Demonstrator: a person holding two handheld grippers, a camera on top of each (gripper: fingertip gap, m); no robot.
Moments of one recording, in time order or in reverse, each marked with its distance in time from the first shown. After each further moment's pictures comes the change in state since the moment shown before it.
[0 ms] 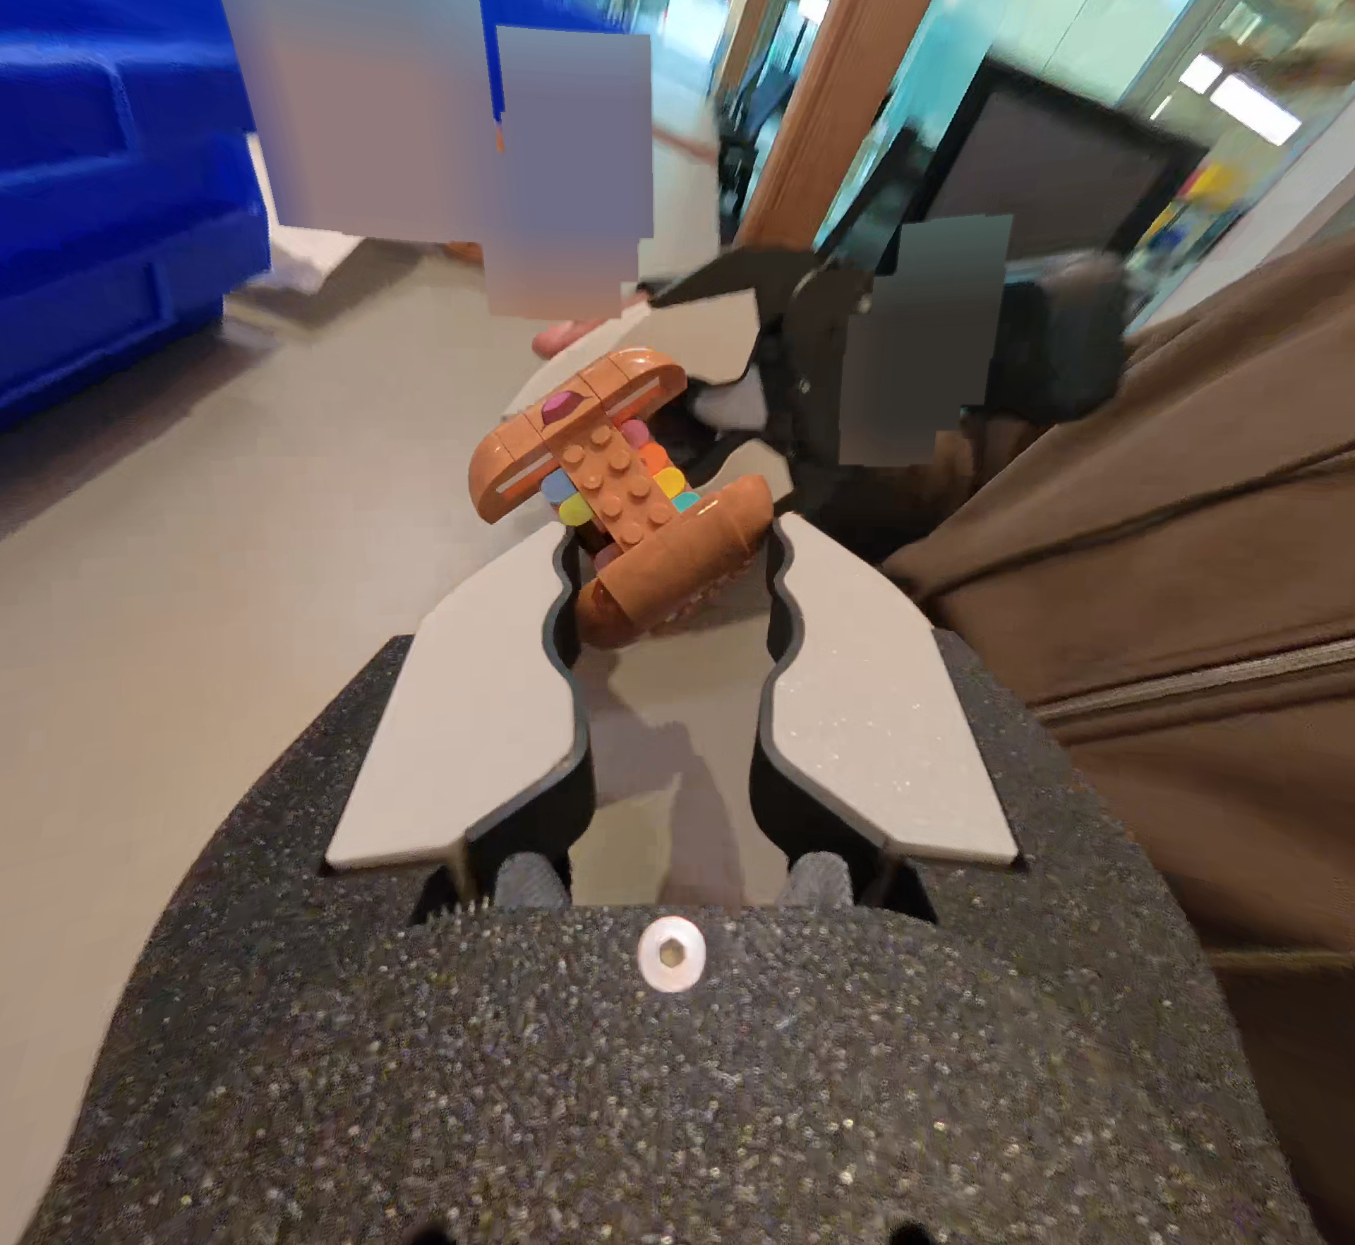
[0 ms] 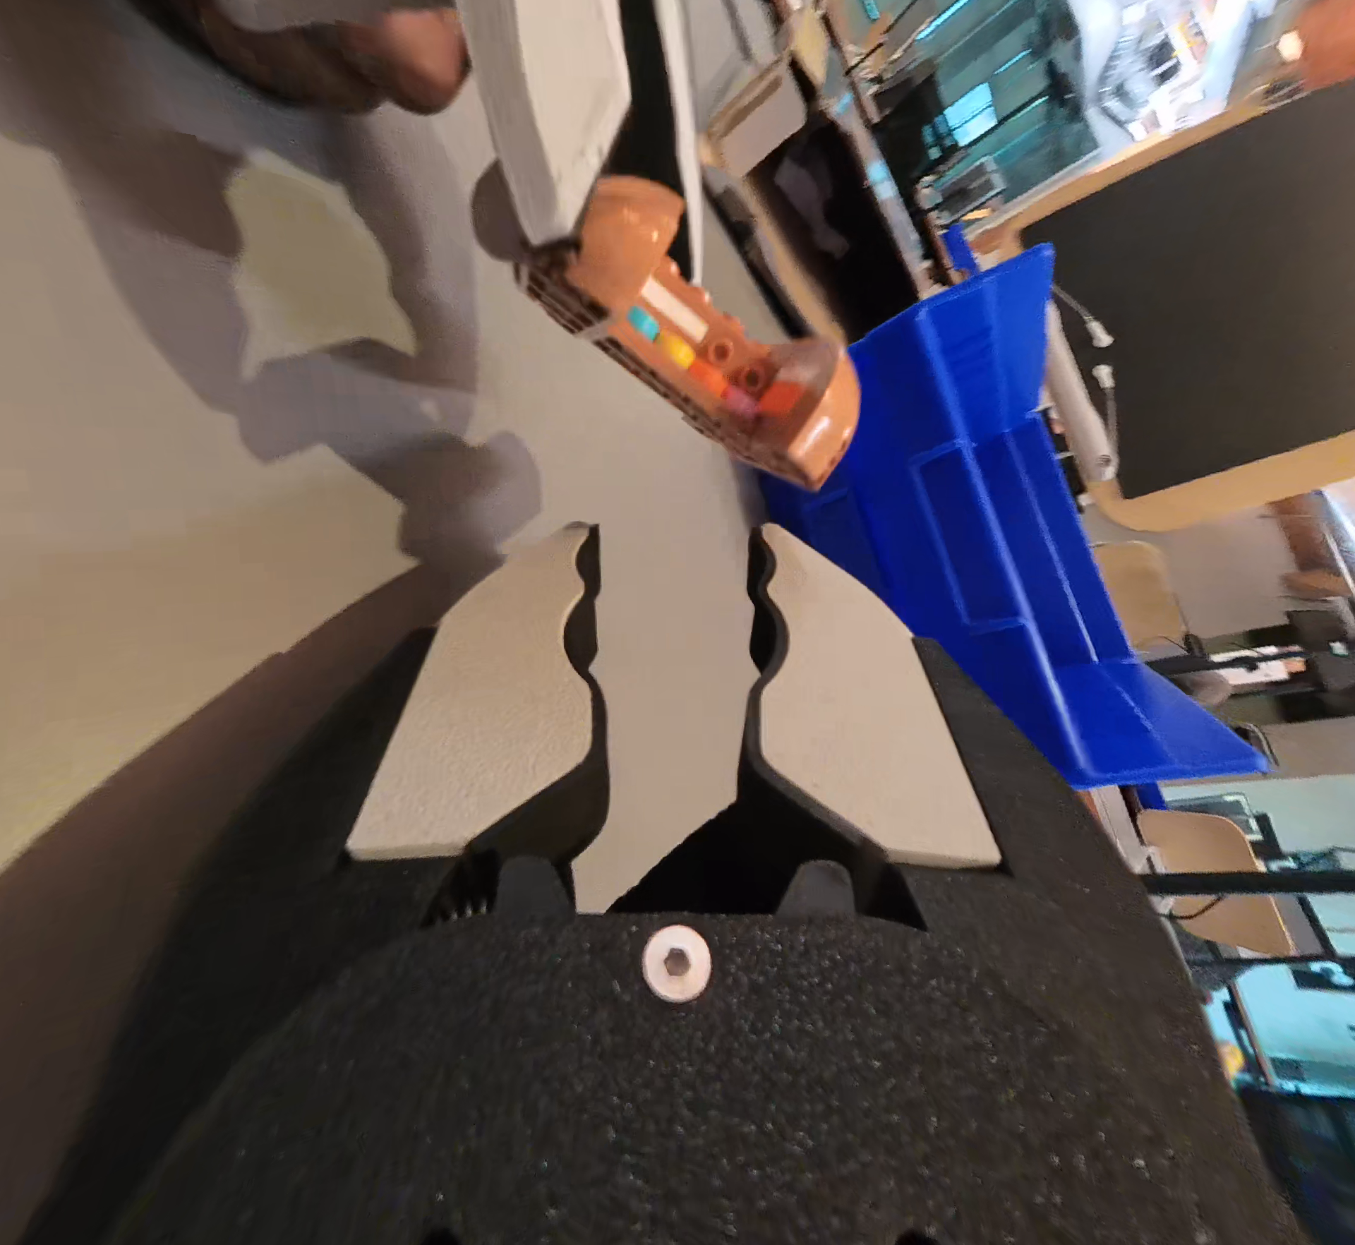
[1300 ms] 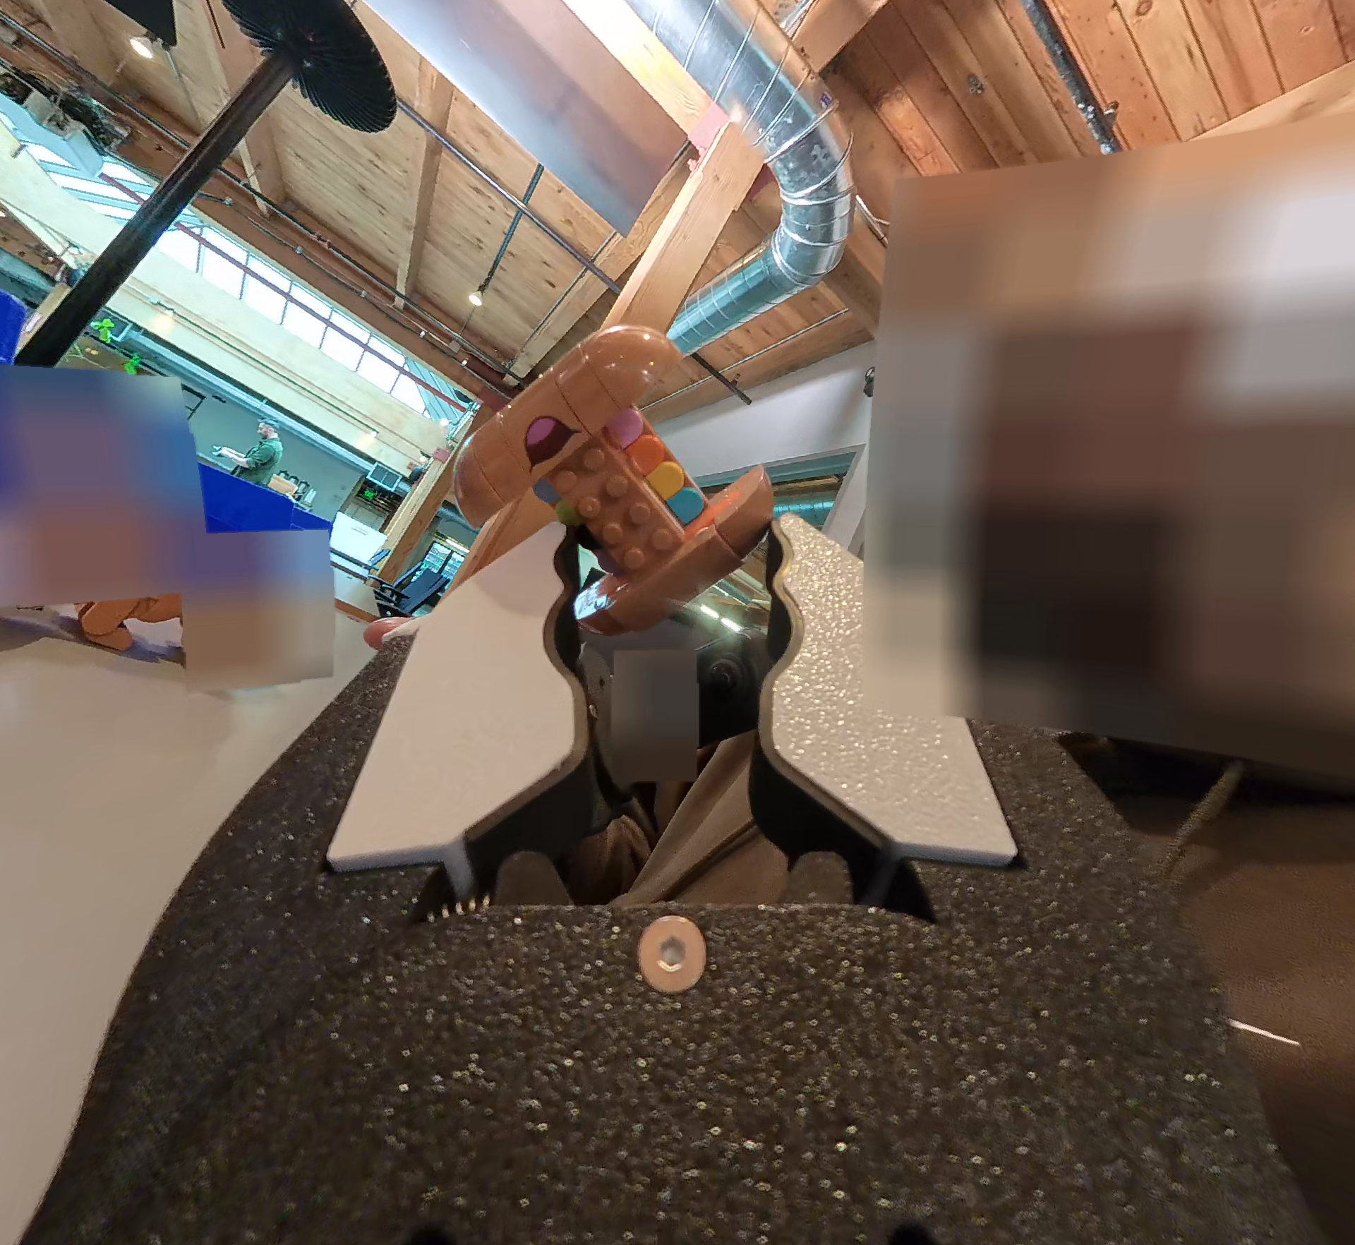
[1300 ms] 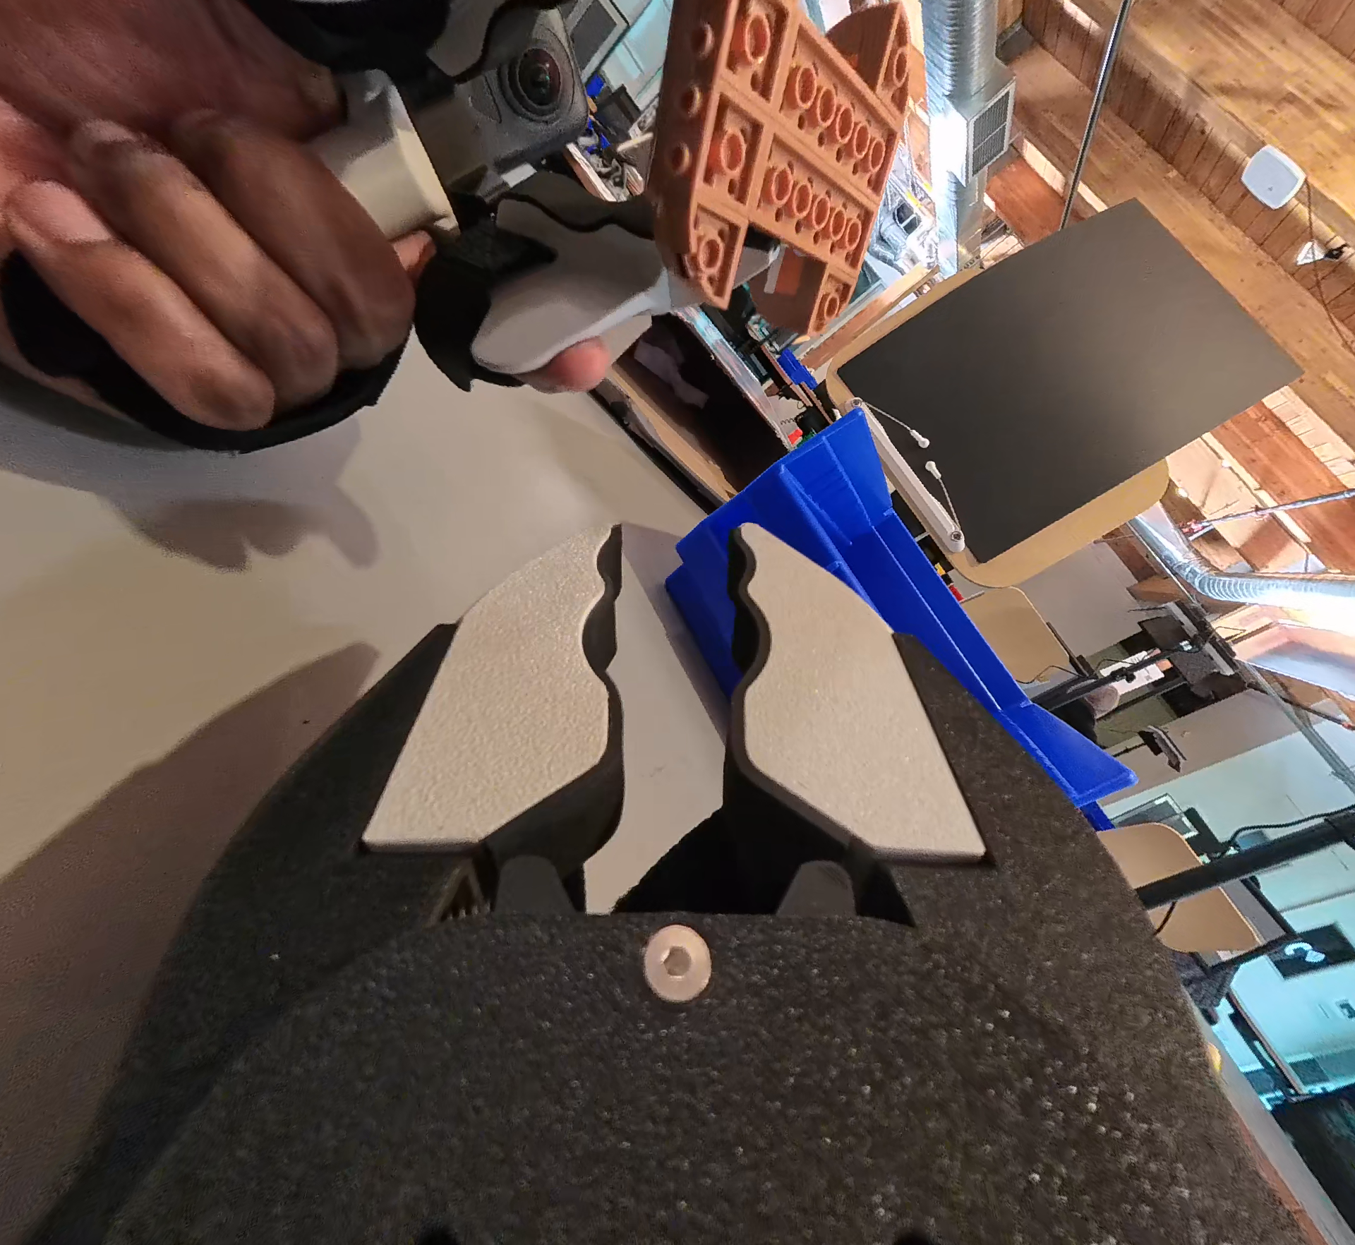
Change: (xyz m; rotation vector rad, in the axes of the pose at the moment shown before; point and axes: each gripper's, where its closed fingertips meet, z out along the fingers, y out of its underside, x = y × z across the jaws) left arm 0.044 -0.071 -0.060 0.726 0.507 -0.256; right arm 0.017 -0.056 -0.011 0.203 0.235 0.081
